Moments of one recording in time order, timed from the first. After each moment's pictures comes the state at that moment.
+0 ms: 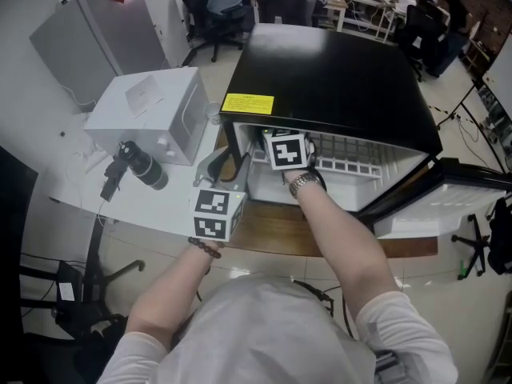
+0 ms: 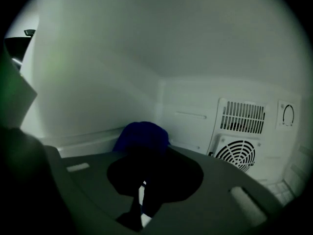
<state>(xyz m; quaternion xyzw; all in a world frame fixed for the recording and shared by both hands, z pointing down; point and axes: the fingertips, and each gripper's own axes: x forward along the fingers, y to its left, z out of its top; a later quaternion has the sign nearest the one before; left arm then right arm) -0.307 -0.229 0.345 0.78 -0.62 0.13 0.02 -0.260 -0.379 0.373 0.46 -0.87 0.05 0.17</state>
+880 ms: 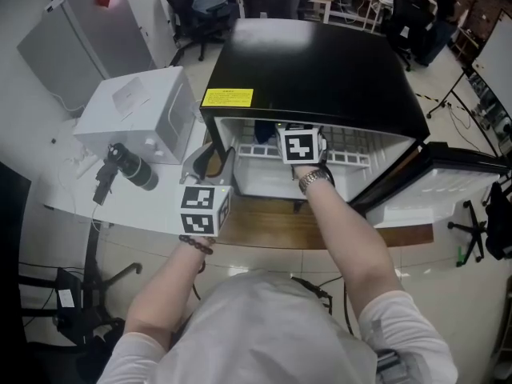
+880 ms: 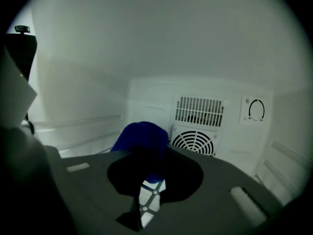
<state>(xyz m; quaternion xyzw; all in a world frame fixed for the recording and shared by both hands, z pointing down) -0.308 -0.228 0.340 0.77 -0.63 0.12 0.02 -0.181 -0.387 0.374 0.52 -0.83 0.06 0.17</state>
